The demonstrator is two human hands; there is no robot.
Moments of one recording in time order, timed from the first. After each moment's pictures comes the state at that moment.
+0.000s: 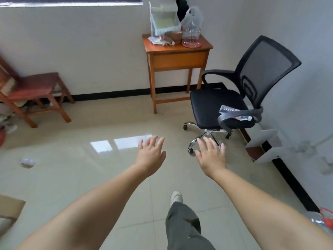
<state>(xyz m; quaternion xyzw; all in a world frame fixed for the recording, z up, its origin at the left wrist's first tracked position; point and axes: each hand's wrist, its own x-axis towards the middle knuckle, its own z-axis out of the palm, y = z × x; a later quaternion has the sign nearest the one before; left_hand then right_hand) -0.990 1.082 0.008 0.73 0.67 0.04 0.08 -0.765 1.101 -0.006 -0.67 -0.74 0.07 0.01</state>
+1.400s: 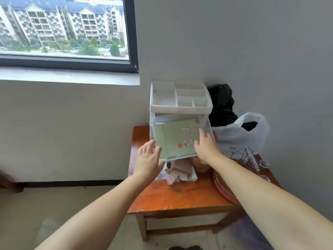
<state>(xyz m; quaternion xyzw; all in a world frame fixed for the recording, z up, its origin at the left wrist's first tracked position) -1.145 2.152 0.044 0.70 0.70 0.13 0.00 -0.951 2.241 0.090 -0.64 -0.73 0.18 0.12</state>
